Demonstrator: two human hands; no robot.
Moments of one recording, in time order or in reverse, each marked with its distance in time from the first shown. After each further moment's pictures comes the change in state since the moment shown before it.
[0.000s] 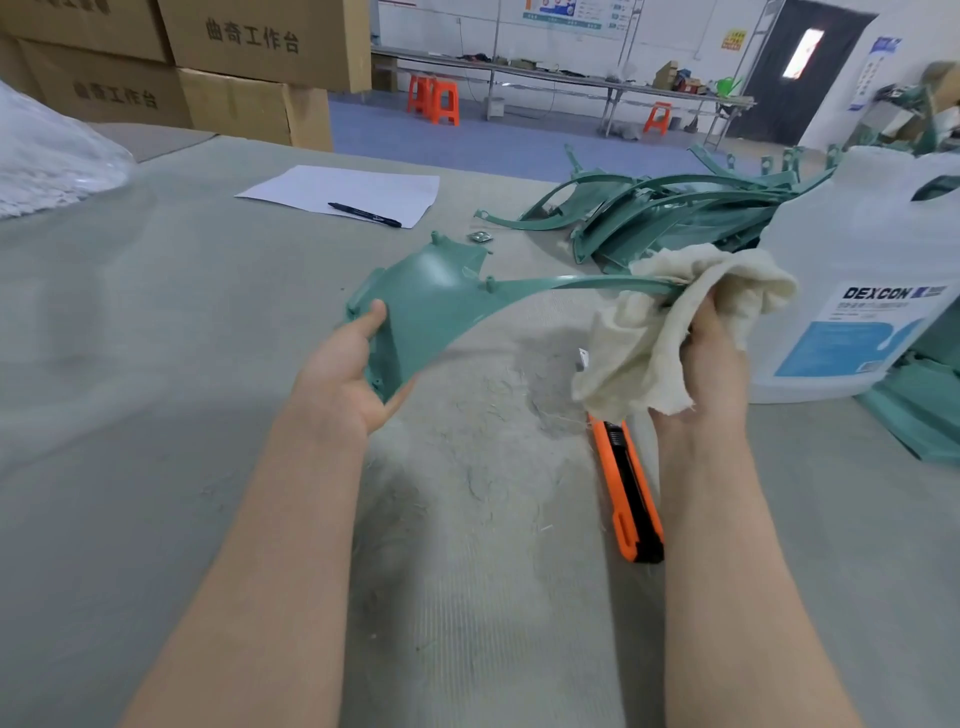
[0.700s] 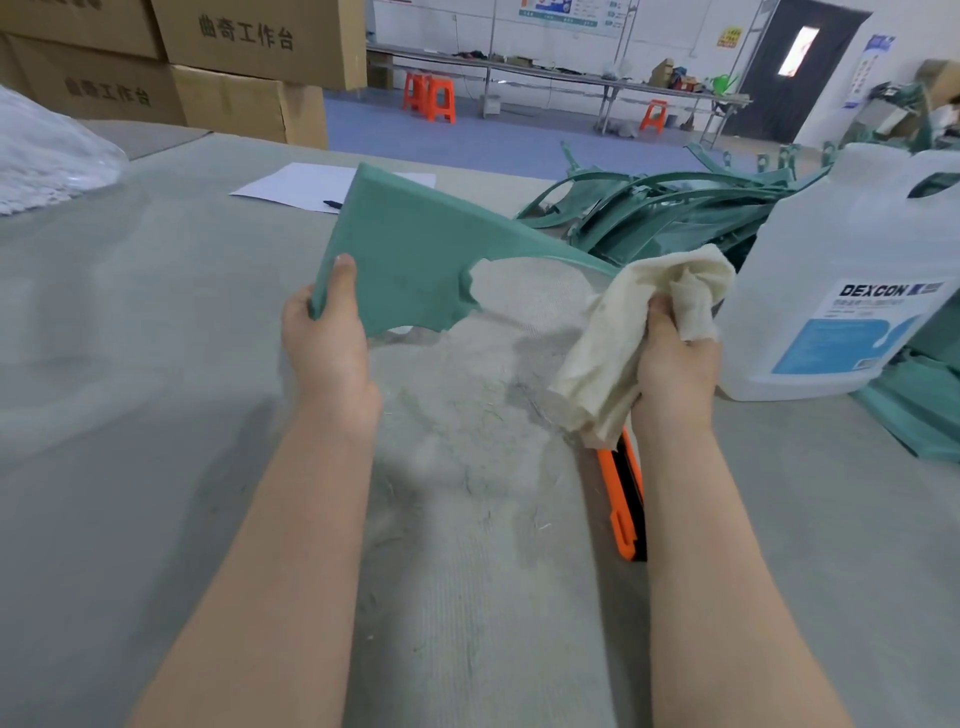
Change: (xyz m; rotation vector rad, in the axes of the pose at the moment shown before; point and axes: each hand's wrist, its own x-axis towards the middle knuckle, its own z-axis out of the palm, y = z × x) left_hand 0.000 -0.003 0.008 0.038 0.140 0.546; right_hand 0.008 0.018 0.011 -0.311 0.057 -0.181
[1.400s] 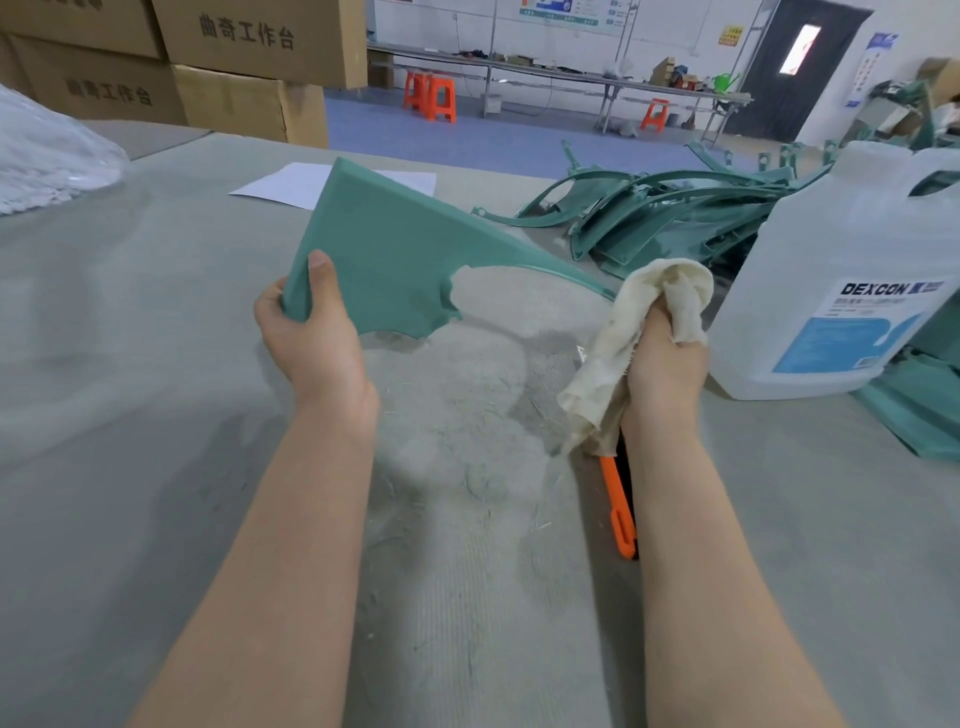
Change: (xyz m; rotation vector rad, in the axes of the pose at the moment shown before) left_hand 0.005 -0.004 0.000 -0.040 0.194 0.193; right_hand -0.001 0.005 0.004 -0.049 -0.009 0.048
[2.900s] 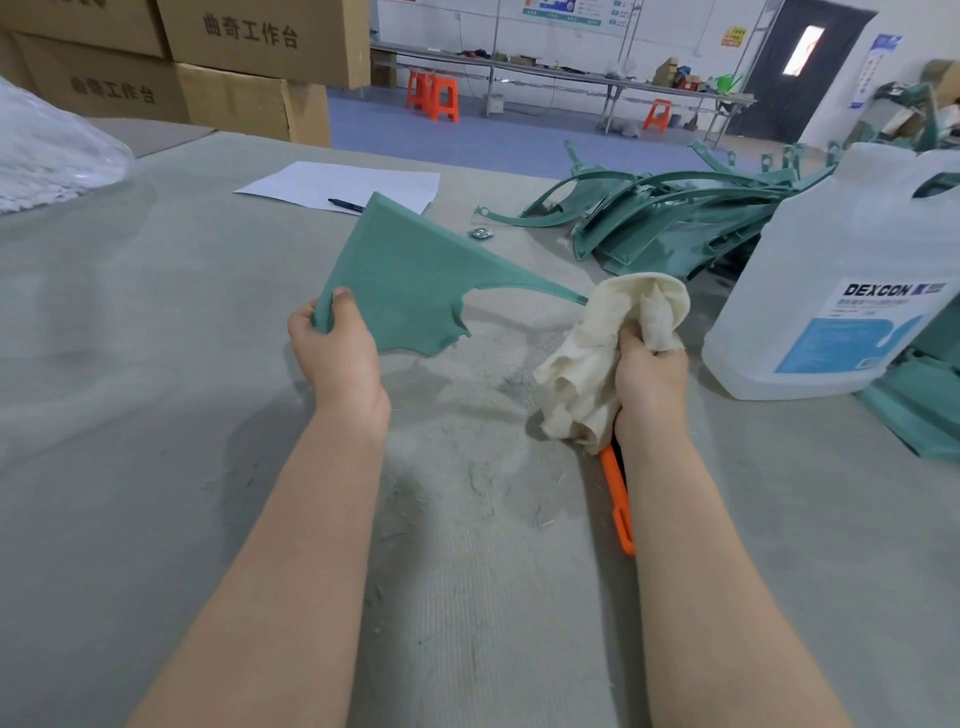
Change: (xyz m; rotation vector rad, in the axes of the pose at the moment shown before) left_hand 0.004 -0.018 0.000 0.113 -0.018 -0.126; right_hand 0.000 0.014 0.005 -0.037 -0.065 0.116
